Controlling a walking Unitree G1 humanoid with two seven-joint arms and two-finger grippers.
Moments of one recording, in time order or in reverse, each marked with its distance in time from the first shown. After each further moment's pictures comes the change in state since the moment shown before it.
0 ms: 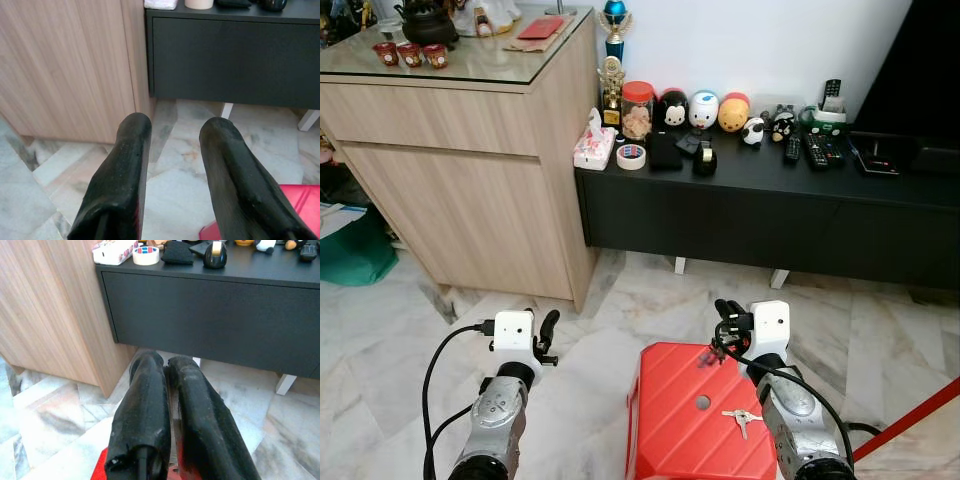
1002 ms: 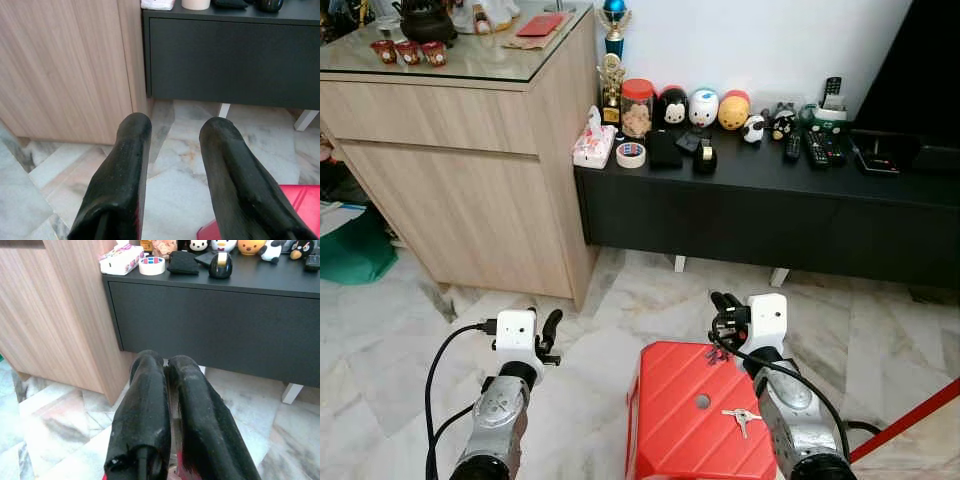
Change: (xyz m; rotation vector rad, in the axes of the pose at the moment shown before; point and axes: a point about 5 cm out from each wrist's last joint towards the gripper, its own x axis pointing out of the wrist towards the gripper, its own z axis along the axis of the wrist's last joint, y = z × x) left arm 0.000 -0.002 0.001 -0.002 -0.005 -0.012; right arm 0.005 0.007 0.010 0.003 -0.031 0.022
